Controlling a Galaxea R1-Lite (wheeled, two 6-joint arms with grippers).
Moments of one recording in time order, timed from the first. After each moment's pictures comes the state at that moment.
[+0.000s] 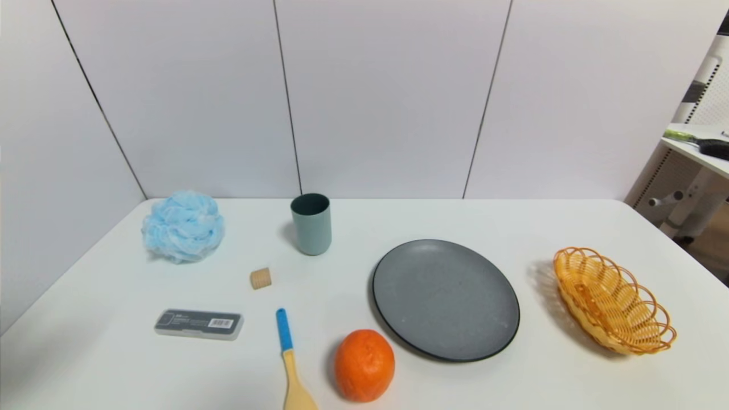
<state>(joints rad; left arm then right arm) 0.00 0.78 -0.93 0.10 -0.02 0.06 0.00 0.00 0.00 0.00 -0.02 0.04</state>
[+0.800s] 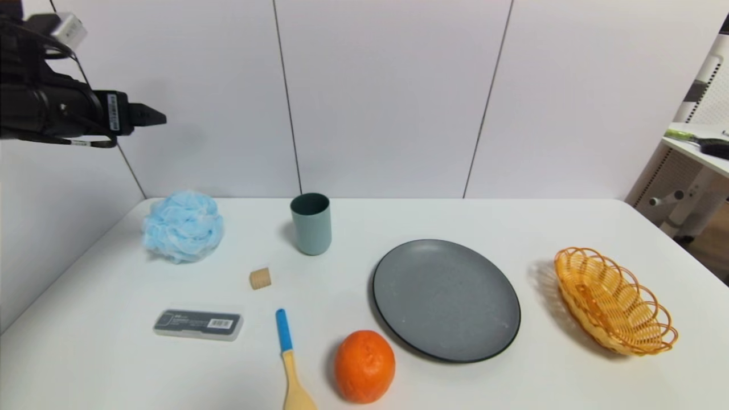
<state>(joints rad) 0.08 1.65 -1.50 0.13 -0.02 0.05 0.00 0.00 0.00 0.00 -0.02 0.04</state>
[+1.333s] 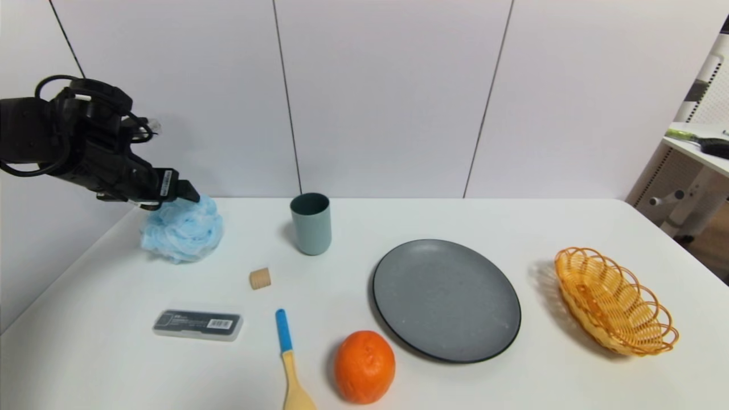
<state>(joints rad) 0.09 1.93 -1.61 0.44 -0.02 0.06 0.00 0.00 0.00 0.00 -0.02 0.04</state>
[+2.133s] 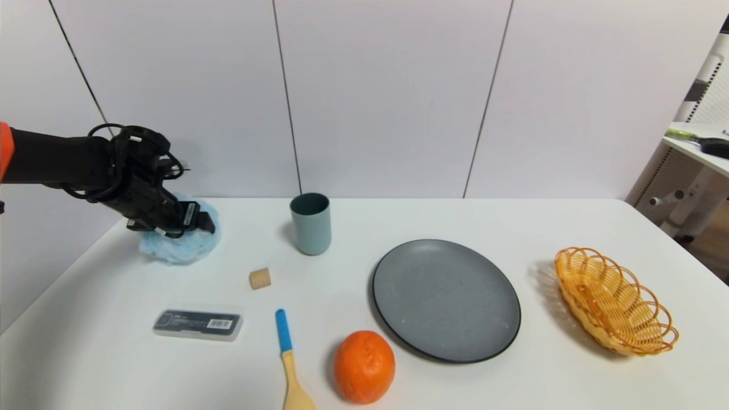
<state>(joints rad) 0.09 2.10 -1.63 0.44 -0.02 0.05 0.00 0.00 0.00 0.00 -0.02 0.04</state>
